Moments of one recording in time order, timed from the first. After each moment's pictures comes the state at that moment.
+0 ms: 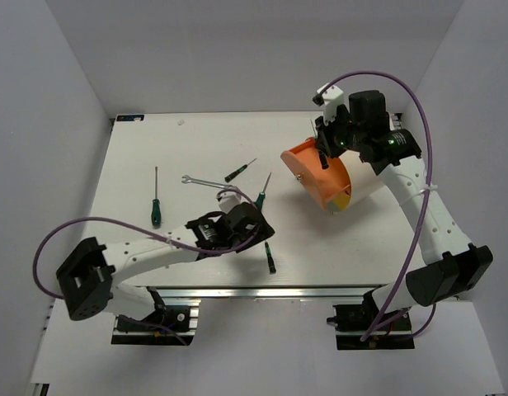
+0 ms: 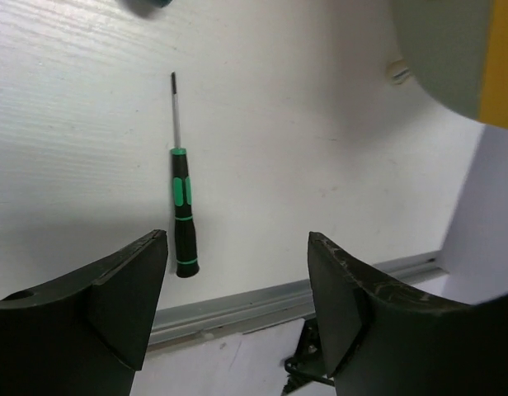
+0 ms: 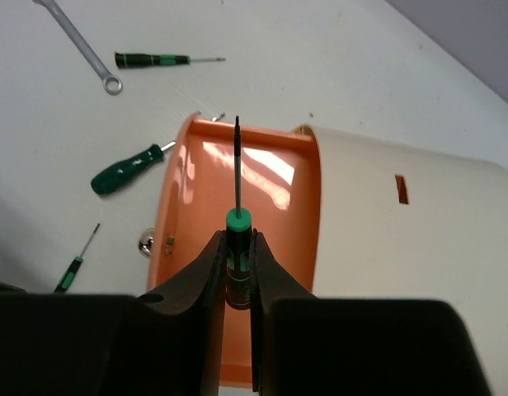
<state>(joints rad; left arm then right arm) -1.02 1.29 0.83 -0.32 -0.30 -1.27 0.40 1.44 1.66 -0.78 -0.22 -0.27</state>
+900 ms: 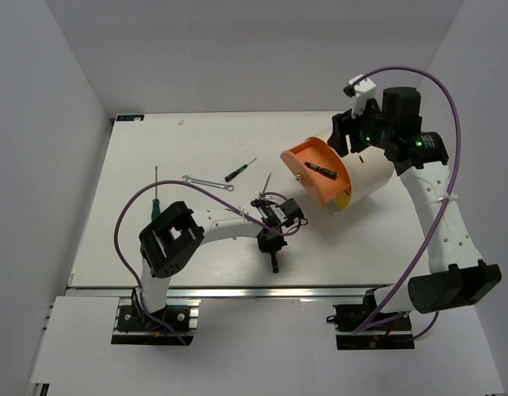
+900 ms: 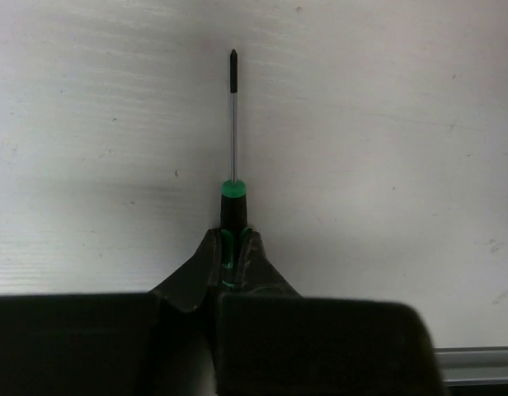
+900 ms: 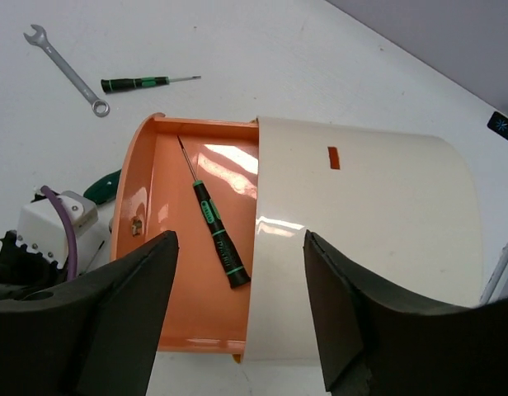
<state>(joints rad) -1.05 1.95 1.34 -0.72 -0.22 -1.16 0.23 1.39 1.64 -0.79 -0.33 -0.26</state>
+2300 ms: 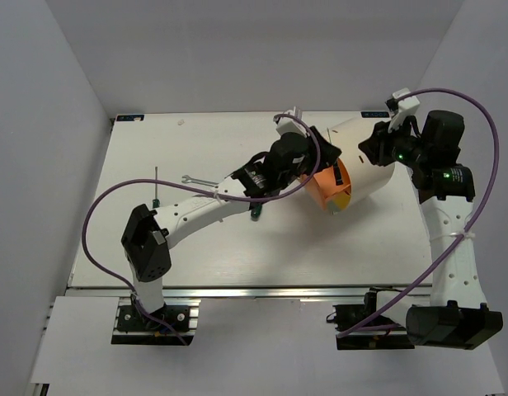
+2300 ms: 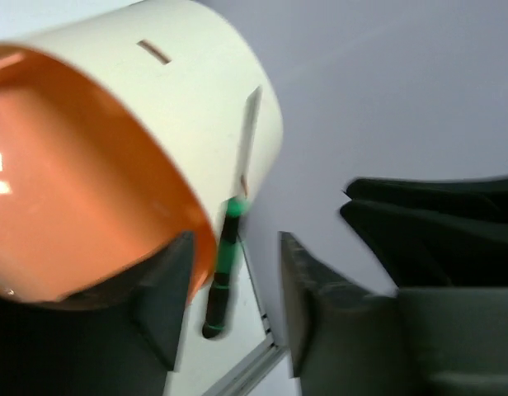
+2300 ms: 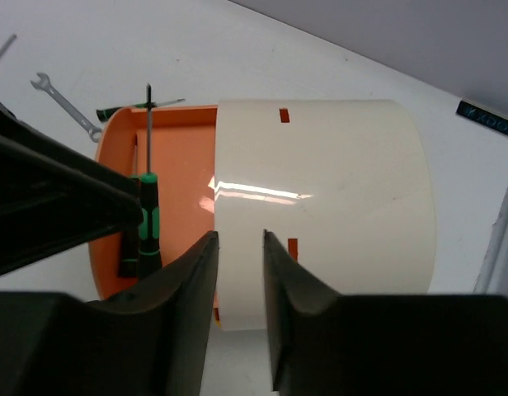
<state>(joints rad) -0.99 1.83 1.68 -0.06 -0.29 -0.96 -0.03 1.15 1.39 -0.63 -0.54 -0.20</state>
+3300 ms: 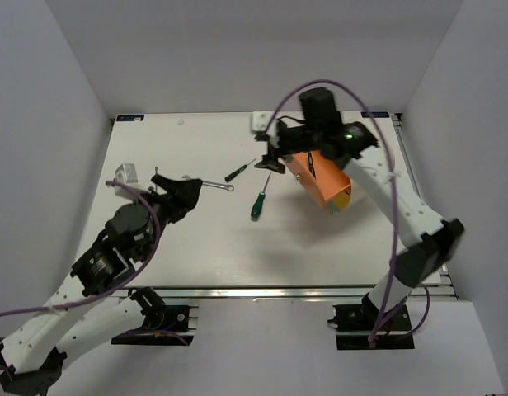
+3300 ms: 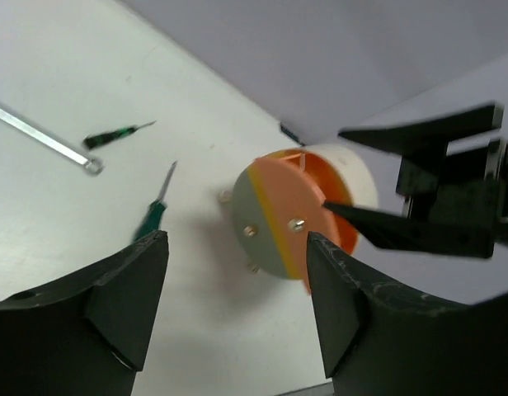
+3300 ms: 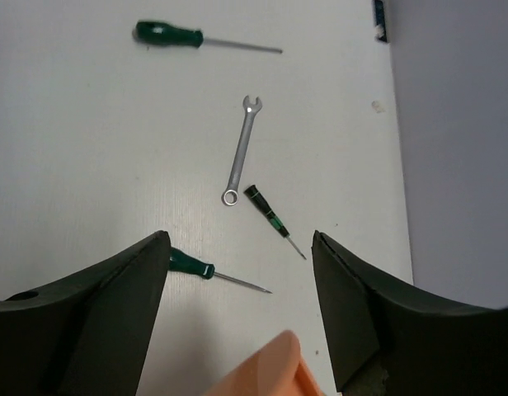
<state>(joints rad) -0.82 0.66 0.96 -0.41 -0.57 -0.92 0.60 1.57 1.78 -0.74 -0.71 -0.83</state>
